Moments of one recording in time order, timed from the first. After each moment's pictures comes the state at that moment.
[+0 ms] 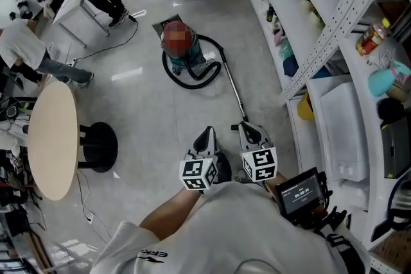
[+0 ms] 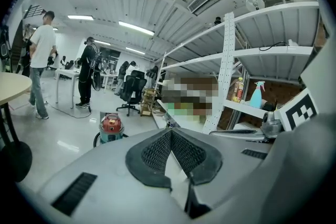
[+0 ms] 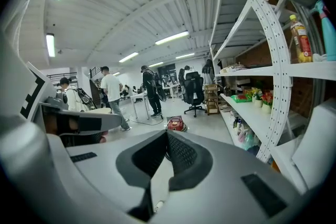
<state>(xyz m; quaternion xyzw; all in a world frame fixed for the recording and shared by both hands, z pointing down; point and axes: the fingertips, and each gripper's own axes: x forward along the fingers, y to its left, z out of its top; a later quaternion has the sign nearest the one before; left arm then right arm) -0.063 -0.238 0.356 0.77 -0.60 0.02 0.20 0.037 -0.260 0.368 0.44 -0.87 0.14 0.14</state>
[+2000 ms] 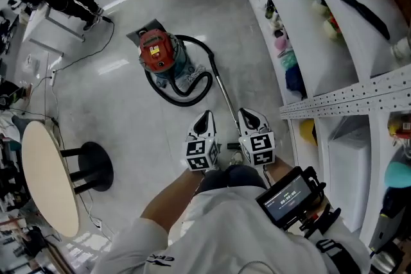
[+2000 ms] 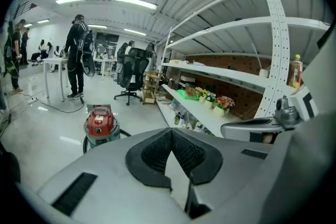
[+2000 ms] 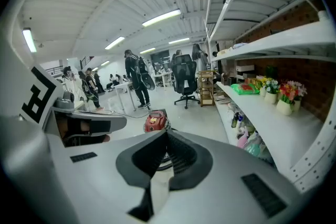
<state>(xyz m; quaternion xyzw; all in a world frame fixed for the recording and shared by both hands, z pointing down) -0.080 -0.611 0.473 0.76 -0.59 0.09 0.25 0.028 -0.616 0.466 0.46 -0.85 0.17 0.20</state>
